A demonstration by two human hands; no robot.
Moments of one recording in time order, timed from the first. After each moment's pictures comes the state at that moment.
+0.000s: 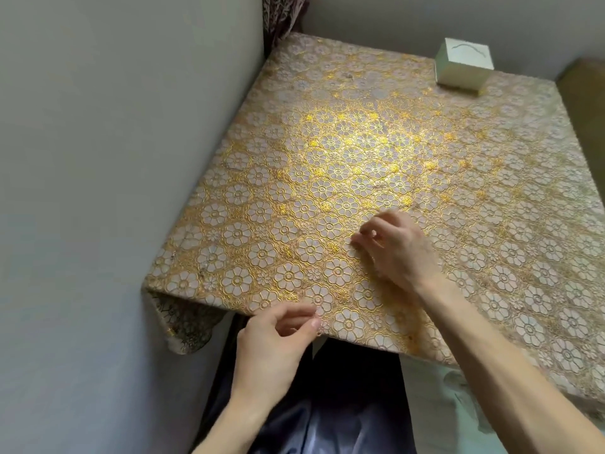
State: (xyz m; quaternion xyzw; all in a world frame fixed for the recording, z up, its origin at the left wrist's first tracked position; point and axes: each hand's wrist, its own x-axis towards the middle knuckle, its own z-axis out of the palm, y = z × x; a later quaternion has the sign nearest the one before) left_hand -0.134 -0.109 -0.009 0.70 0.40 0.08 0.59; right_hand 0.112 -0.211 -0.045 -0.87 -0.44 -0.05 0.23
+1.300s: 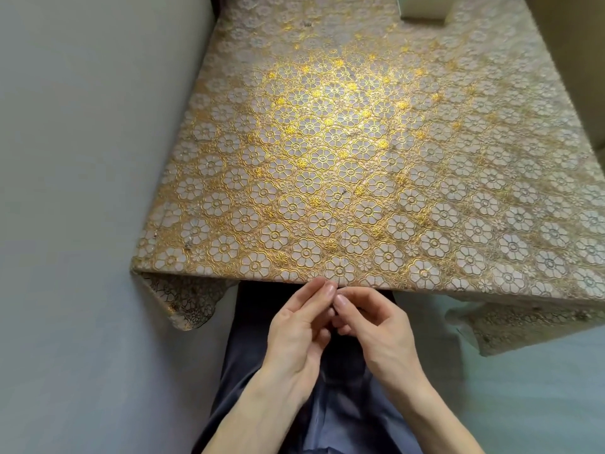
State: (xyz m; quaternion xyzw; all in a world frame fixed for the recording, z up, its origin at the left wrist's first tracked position) left_hand -0.137 -0.157 -0.022 0.29 0.47 0.02 0.84; right_hand -0.094 -0.267 -0.039 -0.68 0.00 0.27 0.68
